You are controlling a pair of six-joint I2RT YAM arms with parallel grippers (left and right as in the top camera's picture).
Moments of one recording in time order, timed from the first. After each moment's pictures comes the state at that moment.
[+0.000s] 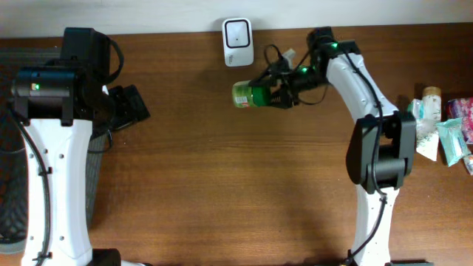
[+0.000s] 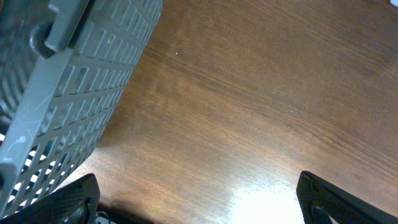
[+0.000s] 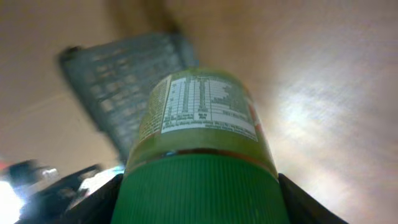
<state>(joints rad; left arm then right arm) -0.06 1.62 2.03 -1.69 -0.15 -0.50 0.13 2.29 1.97 -1.06 -1.13 0.46</state>
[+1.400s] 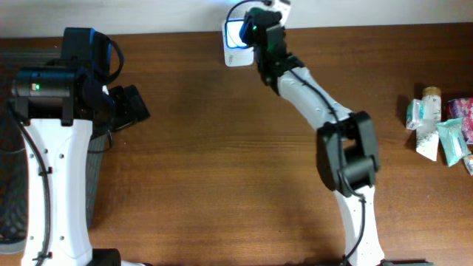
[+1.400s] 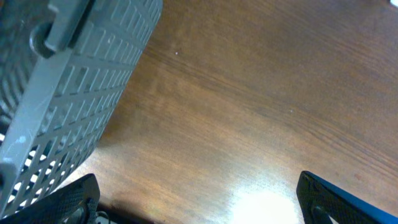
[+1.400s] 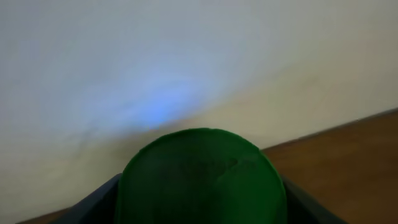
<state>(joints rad) -0.06 1.62 2.03 -1.69 -0.15 -0.50 0.35 2.34 1.97 0.01 0.27 0.56</state>
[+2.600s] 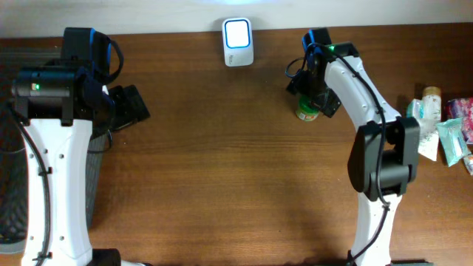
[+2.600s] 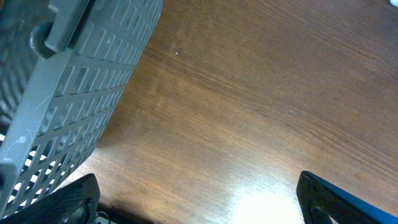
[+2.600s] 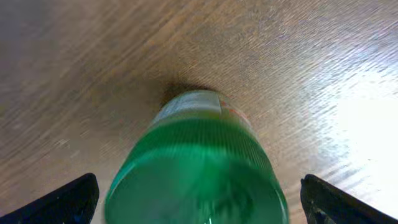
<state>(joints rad) -0.06 1.62 2.03 -1.69 -0.15 -0.50 0.15 2.22 1.90 -1.10 0.06 0.83</state>
